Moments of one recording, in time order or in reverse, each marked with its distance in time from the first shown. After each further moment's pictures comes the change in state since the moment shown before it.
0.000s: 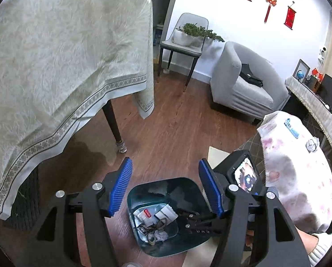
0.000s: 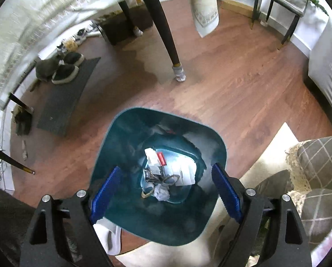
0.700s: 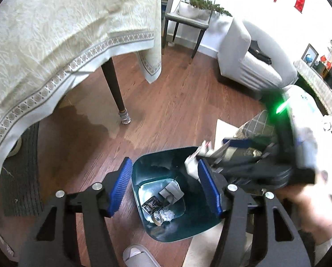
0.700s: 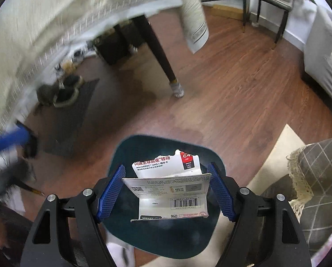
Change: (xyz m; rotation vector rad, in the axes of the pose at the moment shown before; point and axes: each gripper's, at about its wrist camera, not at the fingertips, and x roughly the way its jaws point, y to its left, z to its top) left arm 0.047 0.024 -0.042 -0.008 0.165 0.026; right arm 0.007 -0.006 0.024 0.076 -0.054 0.003
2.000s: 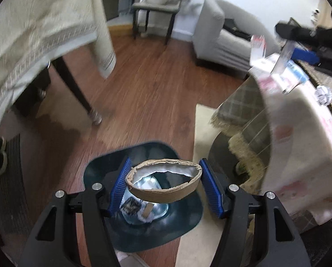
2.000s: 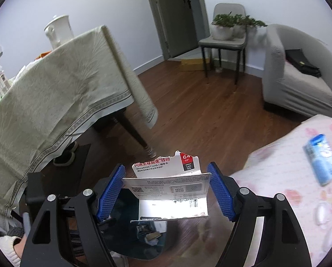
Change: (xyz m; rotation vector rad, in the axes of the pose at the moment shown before) left arm 0.062 -0.084 -0.008 0.134 0.091 -0.054; right arm -0.183 -0.104 -0.007 0.168 -0.389 -0.024
